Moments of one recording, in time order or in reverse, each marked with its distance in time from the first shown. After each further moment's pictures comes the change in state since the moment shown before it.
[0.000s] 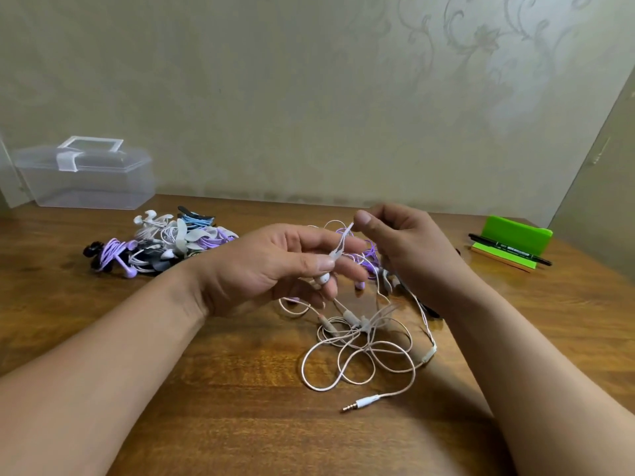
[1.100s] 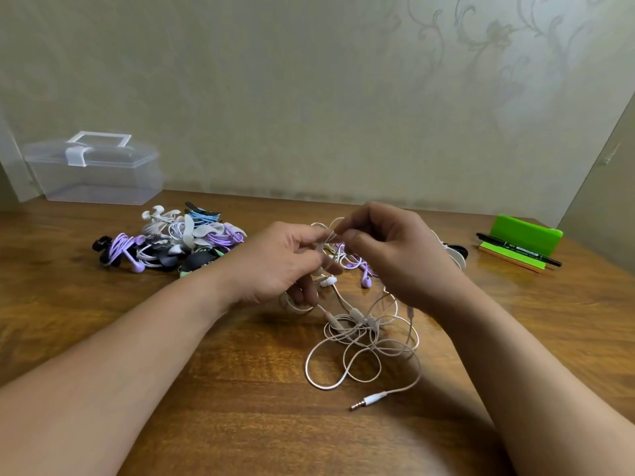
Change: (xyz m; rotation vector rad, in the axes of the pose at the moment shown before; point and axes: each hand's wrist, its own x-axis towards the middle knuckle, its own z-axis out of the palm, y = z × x) left_hand 0.007 -0.010 -0.003 0.453 0.336 -0.067; right_hand -0.013 -0.017 0.015 -0.242 -0.094 -0.171
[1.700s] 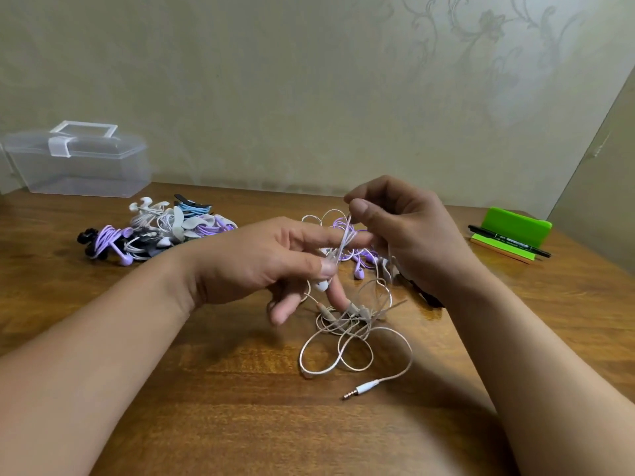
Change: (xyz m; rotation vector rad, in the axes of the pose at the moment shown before) left_hand -0.016 0.021 -0.010 -0.184 -0.437 0.055; right_hand 0.006 0.011 -0.012 0.352 0.065 0.050
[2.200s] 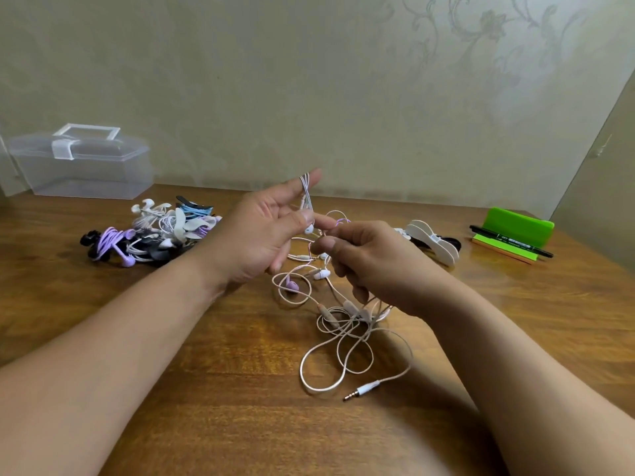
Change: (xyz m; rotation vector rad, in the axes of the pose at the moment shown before) left_hand 0.018 -0.018 -0.011 0.103 0.591 0.169; right_hand -0.009 0.004 0.024 -0.237 -0.265 0.232
